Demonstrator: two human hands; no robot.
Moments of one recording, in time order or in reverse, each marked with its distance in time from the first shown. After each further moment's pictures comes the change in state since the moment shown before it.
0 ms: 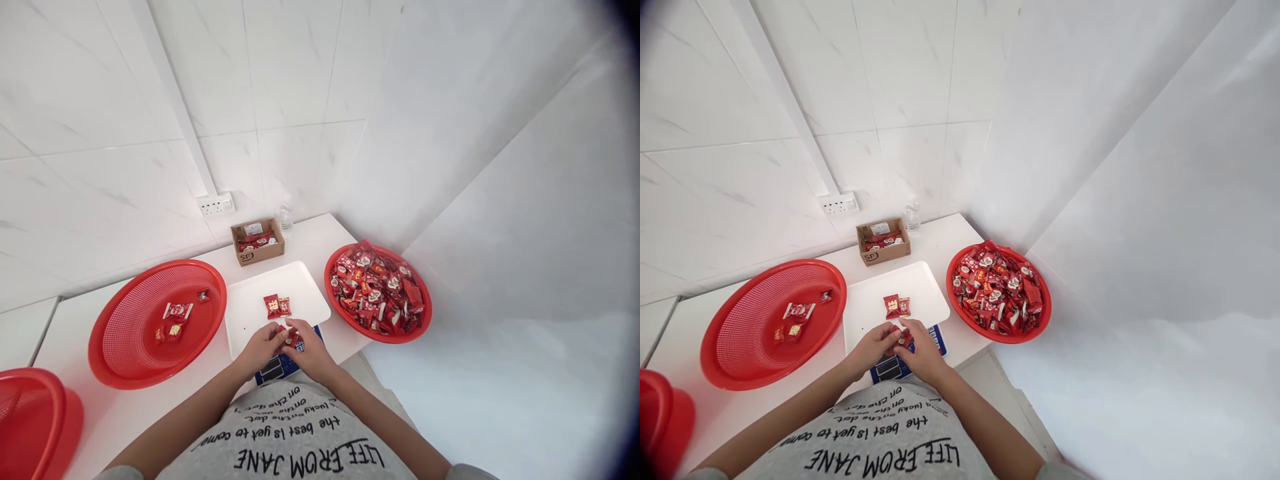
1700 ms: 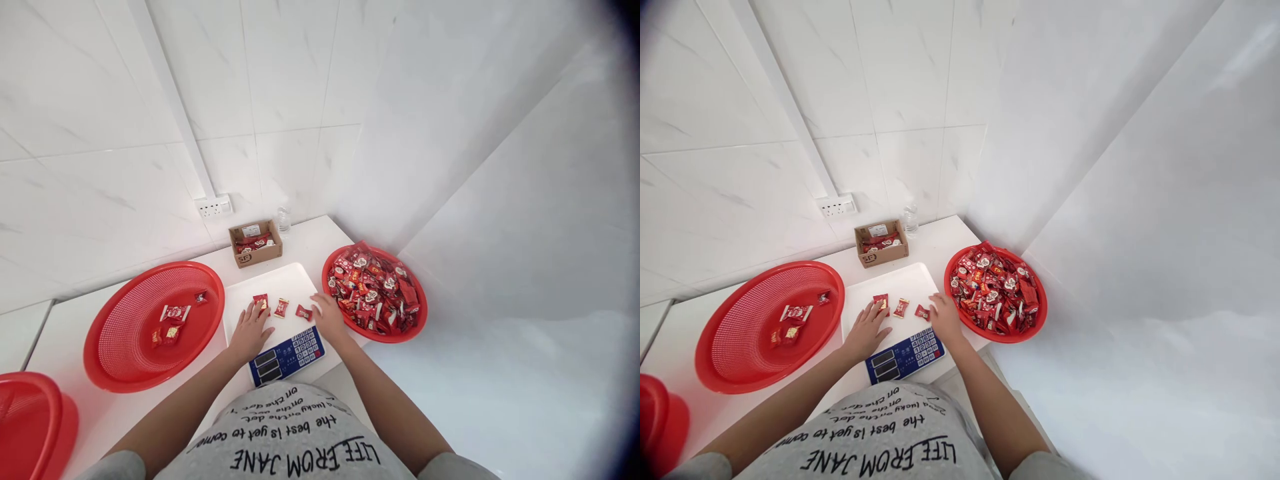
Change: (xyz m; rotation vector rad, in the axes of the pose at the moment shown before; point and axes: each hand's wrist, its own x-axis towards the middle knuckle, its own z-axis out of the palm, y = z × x) left_hand 0.032 -0.039 -0.041 1.282 0.242 0.225; right_hand 0.044 0.060 -0.047 -0.484 0.319 -0.010
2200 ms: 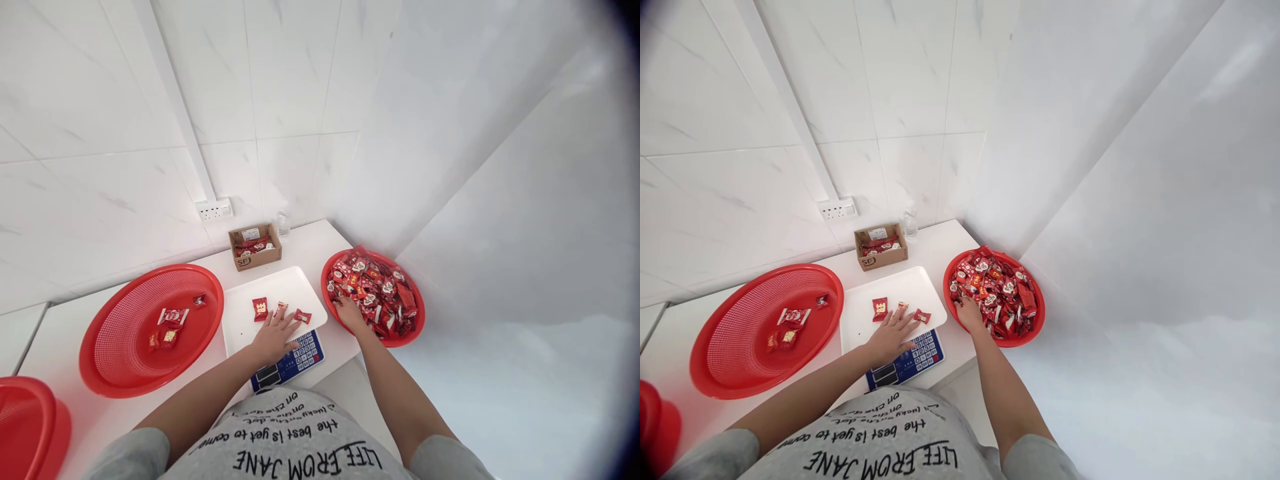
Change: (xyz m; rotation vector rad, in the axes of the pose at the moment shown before) left_hand 0.017 0.040 0.004 -0.066 -0.141 0.383; right_hand 0.029 0.068 -0.026 -0.234 -0.318 0.460
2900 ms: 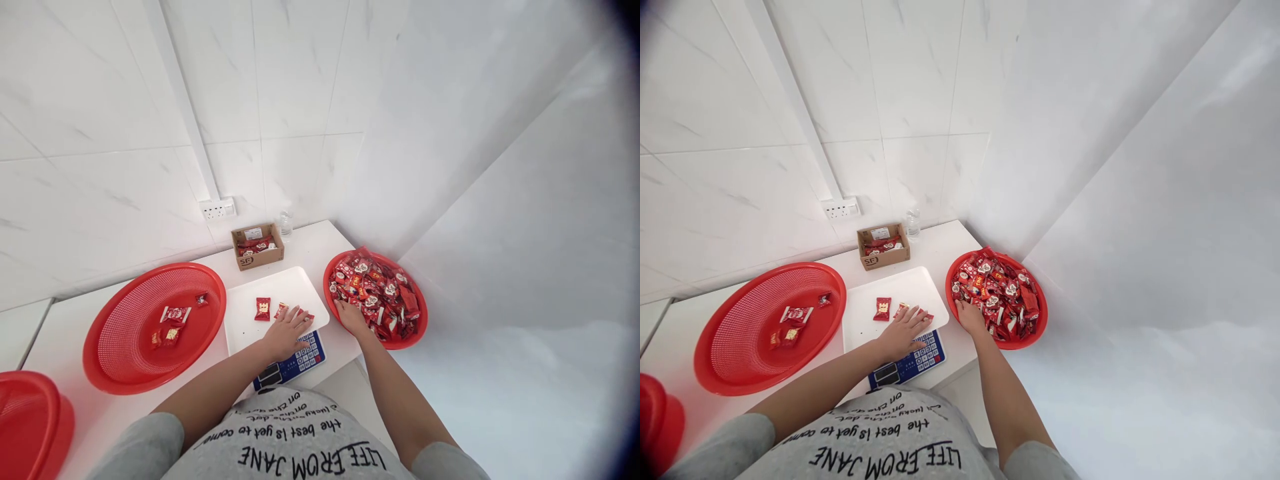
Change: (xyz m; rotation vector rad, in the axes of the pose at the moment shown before) left_hand 0.018 0.006 0.004 0.018 0.058 0.115; right_hand -0.008 -0.006 -0.004 -0.088 -0.085 0.019
